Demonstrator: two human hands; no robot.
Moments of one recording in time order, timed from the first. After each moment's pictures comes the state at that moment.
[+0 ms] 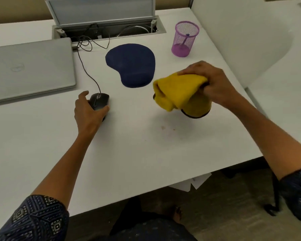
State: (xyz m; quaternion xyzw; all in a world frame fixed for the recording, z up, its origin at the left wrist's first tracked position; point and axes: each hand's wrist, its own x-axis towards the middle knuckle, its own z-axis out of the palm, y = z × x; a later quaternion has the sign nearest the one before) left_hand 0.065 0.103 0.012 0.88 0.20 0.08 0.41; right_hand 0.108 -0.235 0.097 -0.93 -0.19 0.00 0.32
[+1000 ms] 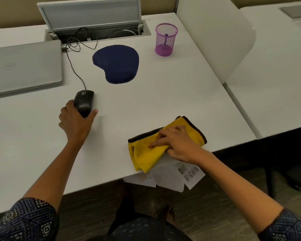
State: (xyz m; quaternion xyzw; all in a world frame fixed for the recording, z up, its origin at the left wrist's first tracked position) left_hand 0.016 0.068 0.004 0.92 0.24 0.12 0.30; right_hand -0.037 -0.235 0.026 -0.93 -0.28 0.17 0.14
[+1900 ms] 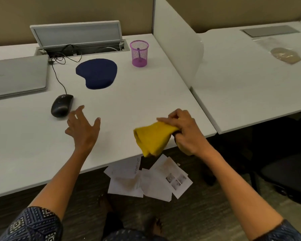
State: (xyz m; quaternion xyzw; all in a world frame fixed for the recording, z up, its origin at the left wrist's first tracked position) left_hand -0.045 -0.049 0.019 0.91 0.18 0.16 0.33; right_hand -0.089 -0.342 0.079 -0.94 -0.16 -0.01 0.31
